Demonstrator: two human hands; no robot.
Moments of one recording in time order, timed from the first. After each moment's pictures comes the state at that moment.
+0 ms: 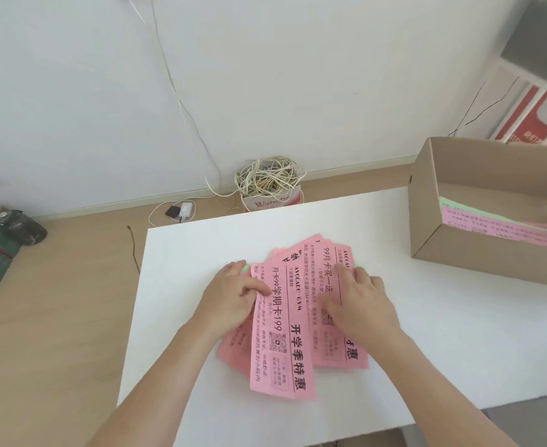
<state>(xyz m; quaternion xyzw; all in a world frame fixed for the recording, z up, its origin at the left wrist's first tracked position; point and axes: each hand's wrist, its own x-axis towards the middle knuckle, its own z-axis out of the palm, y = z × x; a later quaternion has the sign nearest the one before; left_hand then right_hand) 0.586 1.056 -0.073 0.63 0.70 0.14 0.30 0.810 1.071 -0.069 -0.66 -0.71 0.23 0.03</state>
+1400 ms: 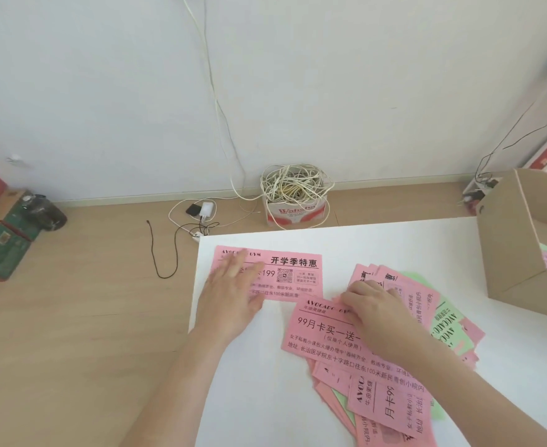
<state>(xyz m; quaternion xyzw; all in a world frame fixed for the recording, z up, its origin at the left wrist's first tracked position) 0.475 1.068 -0.105 0.65 0.75 0.09 0.07 0.732 1.103 -0.070 -0.49 -0.86 0.13 -0.03</state>
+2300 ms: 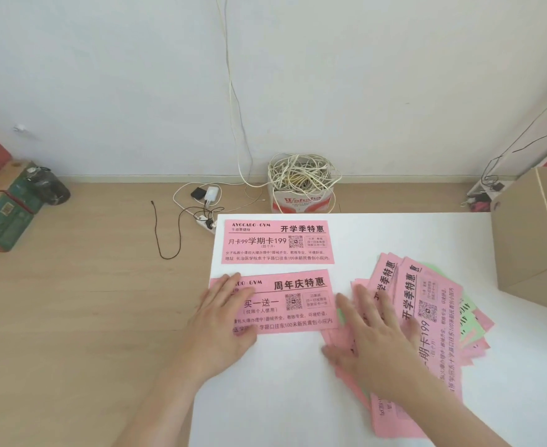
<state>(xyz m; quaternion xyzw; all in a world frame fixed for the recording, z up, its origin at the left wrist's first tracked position) 0.448 0.977 -0.118 0.65 0.72 0.17 0.17 0.709 1.029 -0.074 -0.58 -0.78 0.18 -0.14</state>
